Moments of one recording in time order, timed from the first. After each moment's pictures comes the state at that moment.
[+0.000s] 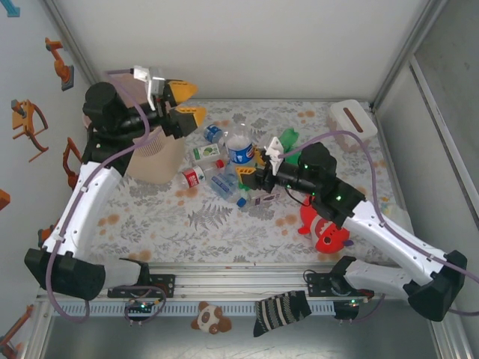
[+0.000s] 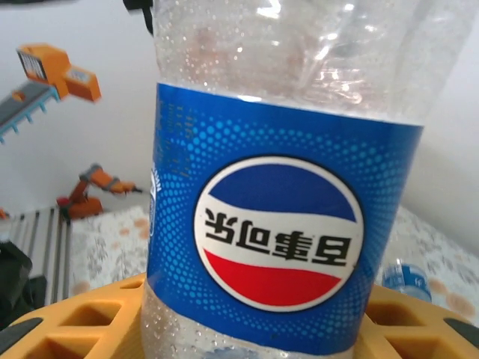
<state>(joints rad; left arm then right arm) -0.32 1.28 1.39 0.04 1.05 -0.30 0.79 1.05 0.99 -0.01 -0.39 -0.04</state>
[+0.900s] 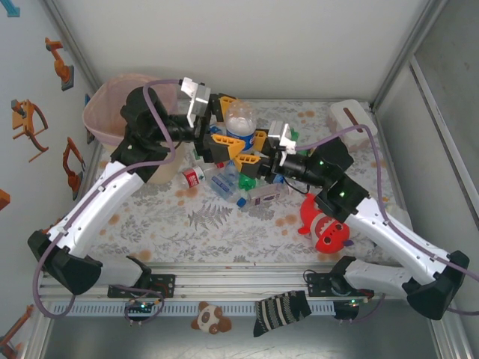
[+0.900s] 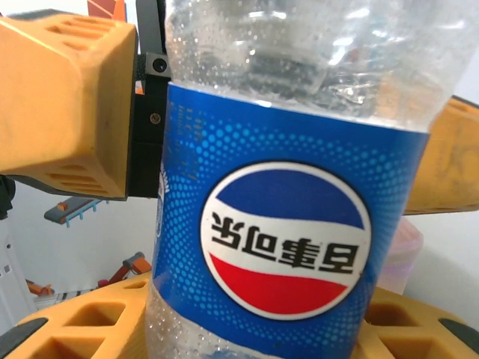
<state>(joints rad) -0.64 1.34 1.46 0.08 1.06 -0.25 0.79 1.08 1.07 0.20 -0.53 0.03</state>
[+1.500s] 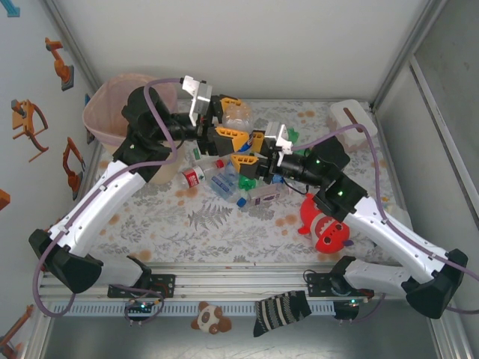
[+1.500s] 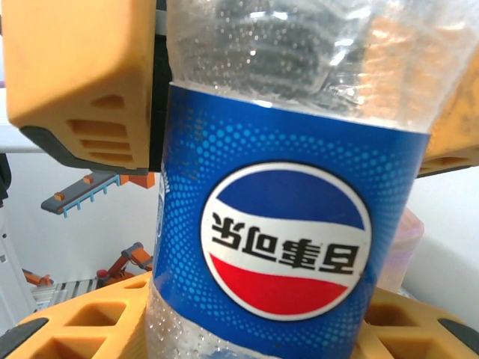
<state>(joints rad) -0.66 1.35 1.48 0.11 1.03 -0.26 0.79 1.08 1.07 0.17 -0.52 0.01</state>
